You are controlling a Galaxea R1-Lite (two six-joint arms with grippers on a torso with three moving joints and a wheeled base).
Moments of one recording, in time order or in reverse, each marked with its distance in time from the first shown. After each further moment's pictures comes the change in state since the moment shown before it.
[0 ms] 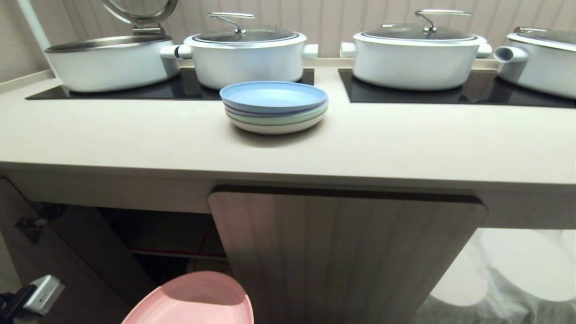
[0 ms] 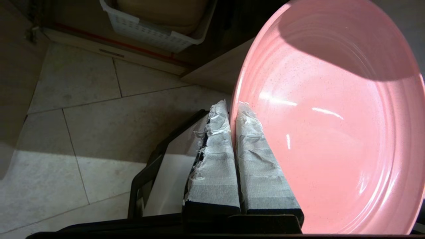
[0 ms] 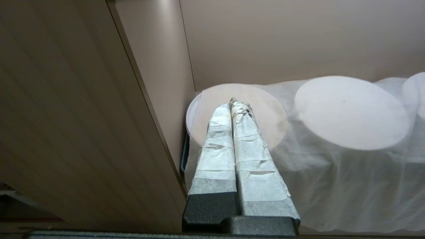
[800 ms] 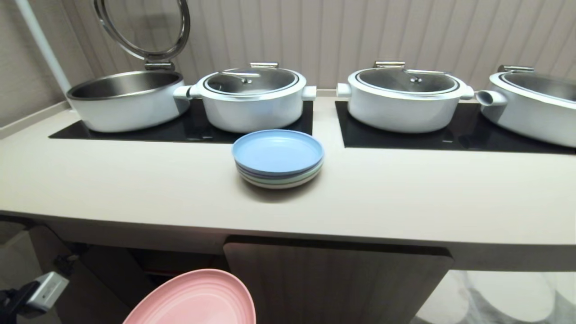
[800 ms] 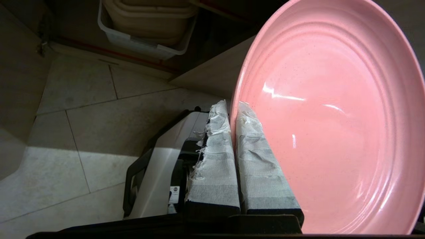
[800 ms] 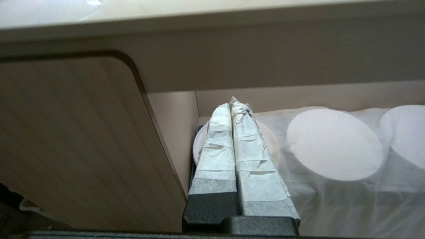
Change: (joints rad) left arm 0.000 0.016 -0.014 0.000 -0.020 0.000; right arm 0.000 0.000 0.000 0.000 0.001 0.000
